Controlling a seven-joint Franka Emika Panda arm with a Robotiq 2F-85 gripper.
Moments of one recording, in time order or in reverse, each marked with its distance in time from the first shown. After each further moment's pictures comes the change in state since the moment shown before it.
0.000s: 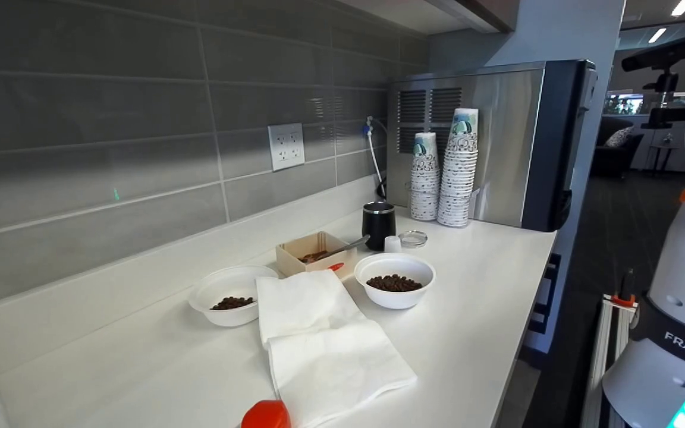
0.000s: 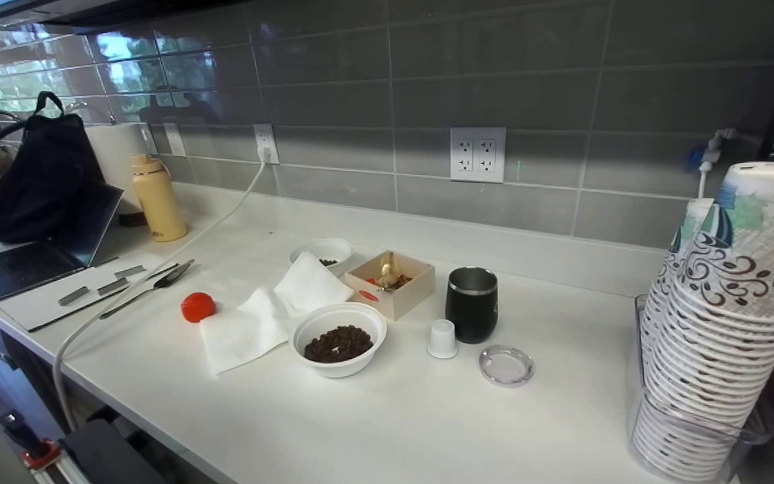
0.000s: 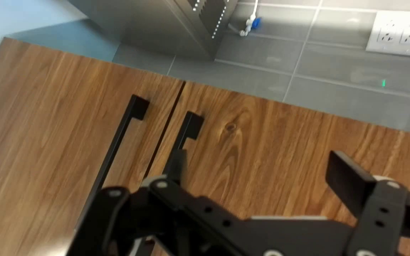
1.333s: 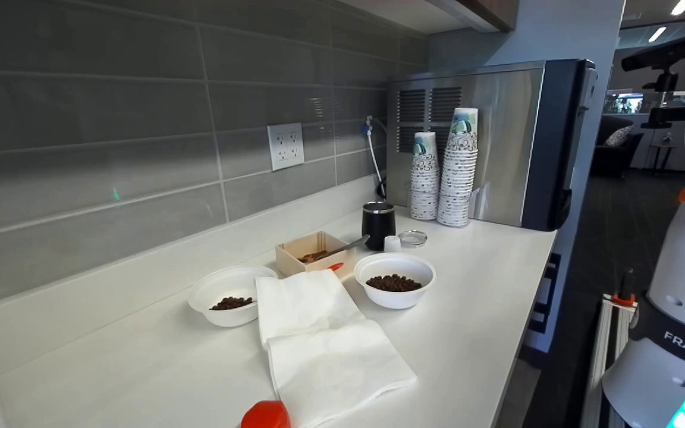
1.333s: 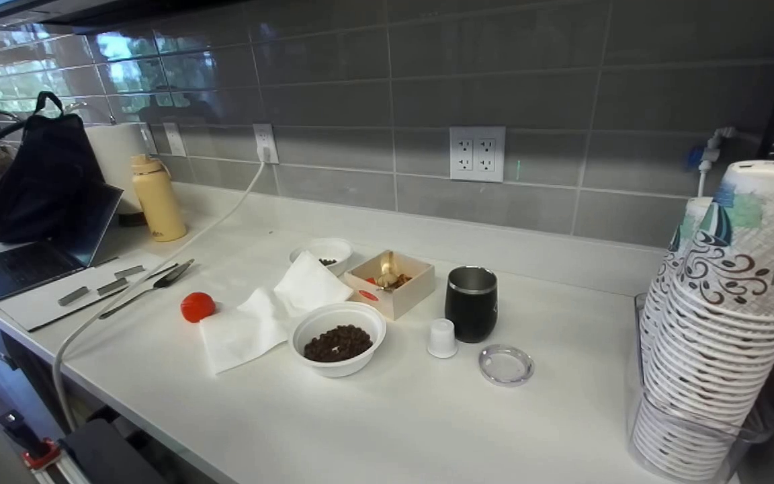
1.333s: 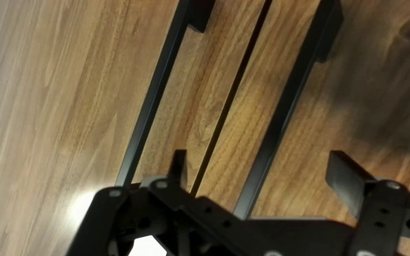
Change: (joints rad) arm 0.007 0.533 -0.203 0.242 0.017 0.562 -0.081
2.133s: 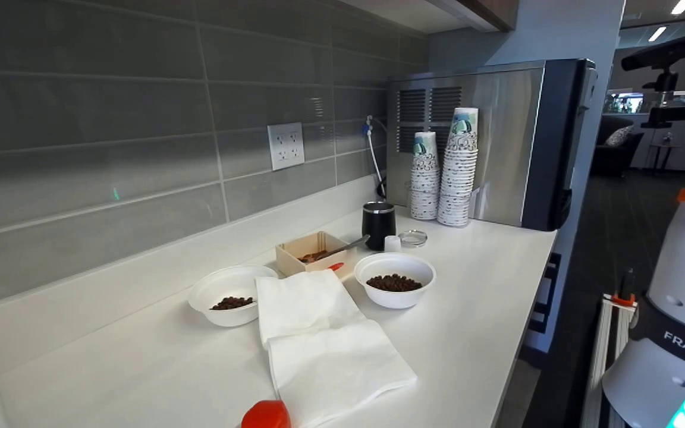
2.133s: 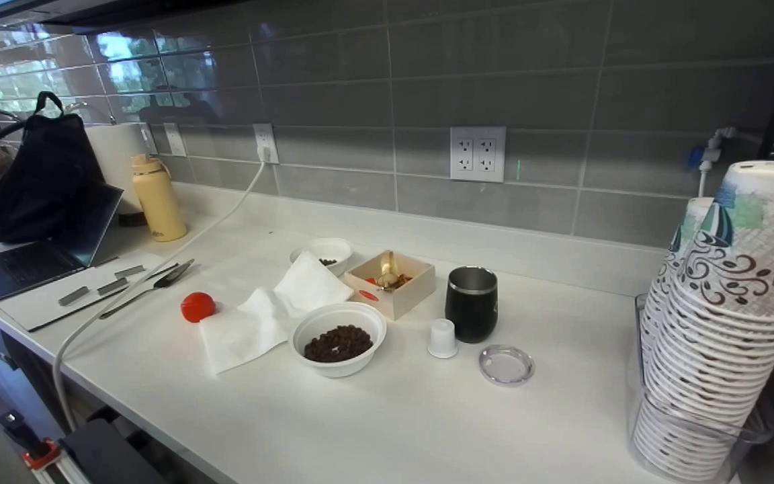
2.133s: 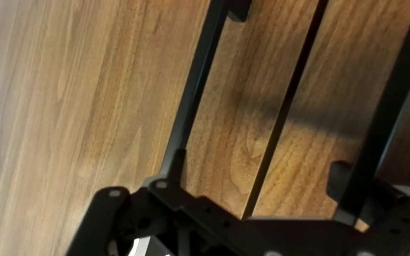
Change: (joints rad) arm 0.011 0.161 -0.058 0.135 0.089 0.039 -0.017
